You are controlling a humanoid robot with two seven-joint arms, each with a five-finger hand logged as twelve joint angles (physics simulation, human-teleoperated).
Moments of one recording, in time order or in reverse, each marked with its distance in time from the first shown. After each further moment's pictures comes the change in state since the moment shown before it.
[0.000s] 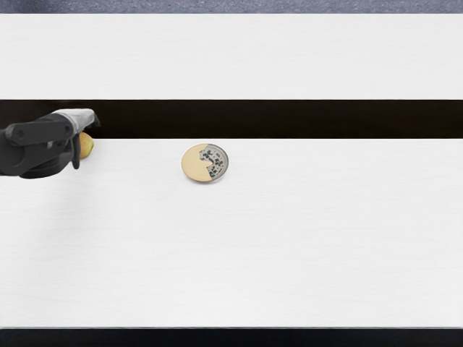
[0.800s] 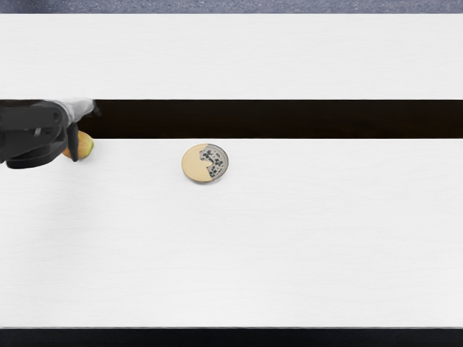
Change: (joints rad) left arm -0.102 0.074 0.001 -0.140 0.000 0.009 0.010; right arm 0.000 0.000 0.000 0.000 0.000 0.000 0.000
